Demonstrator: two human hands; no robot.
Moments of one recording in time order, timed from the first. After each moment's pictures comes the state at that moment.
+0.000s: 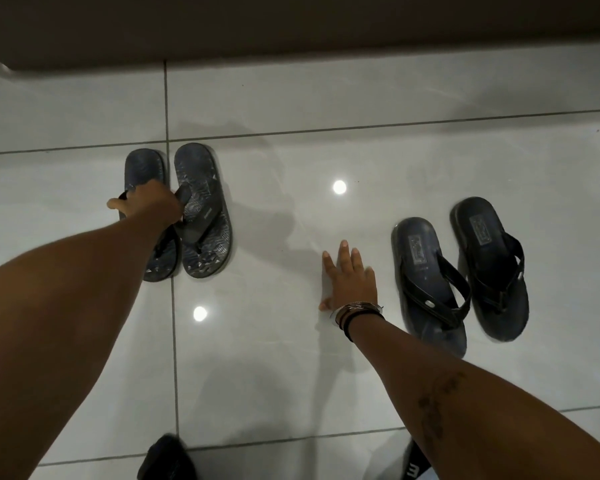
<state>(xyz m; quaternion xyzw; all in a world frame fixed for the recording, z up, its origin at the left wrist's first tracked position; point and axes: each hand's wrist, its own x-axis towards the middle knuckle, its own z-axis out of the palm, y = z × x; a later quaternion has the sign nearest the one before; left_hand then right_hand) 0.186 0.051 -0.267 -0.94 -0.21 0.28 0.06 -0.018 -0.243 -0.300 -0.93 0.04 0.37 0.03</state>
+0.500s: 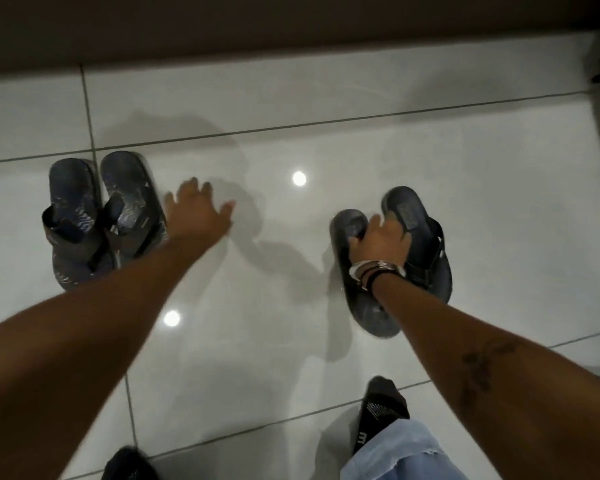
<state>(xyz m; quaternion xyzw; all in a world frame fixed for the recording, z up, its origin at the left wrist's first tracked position) 0.128 -0.105 -0.244 -0.97 0.05 0.22 -0.06 0.001 -0.379 -0.247 -0.93 0.31 0.20 0.03</state>
